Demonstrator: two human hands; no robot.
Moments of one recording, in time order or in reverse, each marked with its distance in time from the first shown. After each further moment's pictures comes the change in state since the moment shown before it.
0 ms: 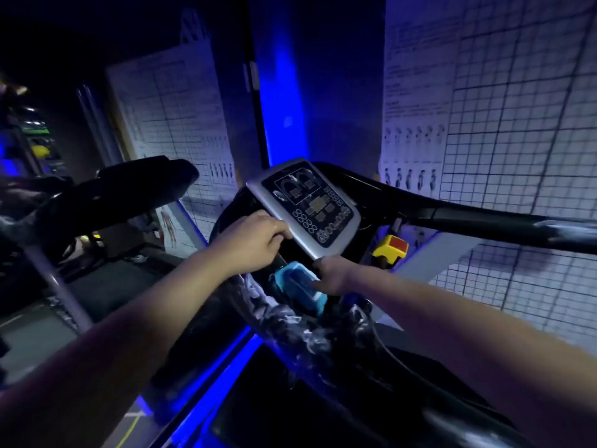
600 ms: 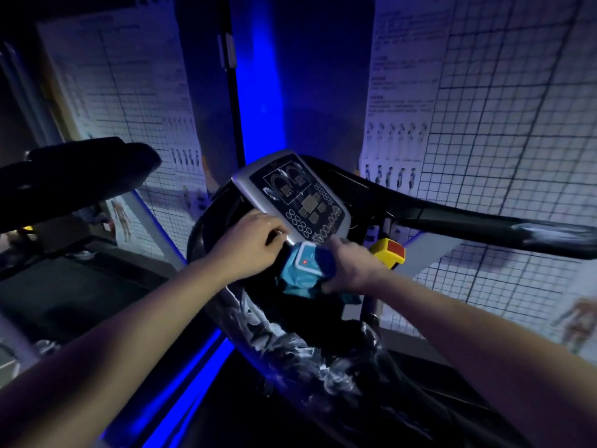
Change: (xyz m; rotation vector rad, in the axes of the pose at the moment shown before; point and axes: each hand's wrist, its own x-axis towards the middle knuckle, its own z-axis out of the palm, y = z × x) left_hand 0.051 -0.066 0.048 -0.247 0.131 0.069; right_hand 0.019 0.007 -0.028 -0.017 0.151 0.095
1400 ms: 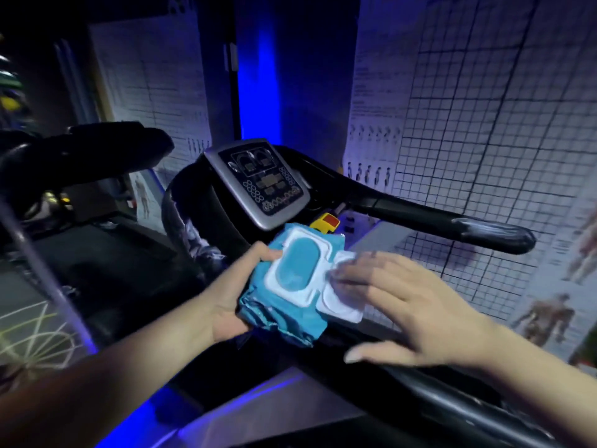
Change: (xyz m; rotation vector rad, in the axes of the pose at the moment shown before) left_hand -0.163 0.343 0.035 -1.644 -0.161 -0.820; right_hand -0.379 0.134 -0.110 -0.120 0.411 -0.929
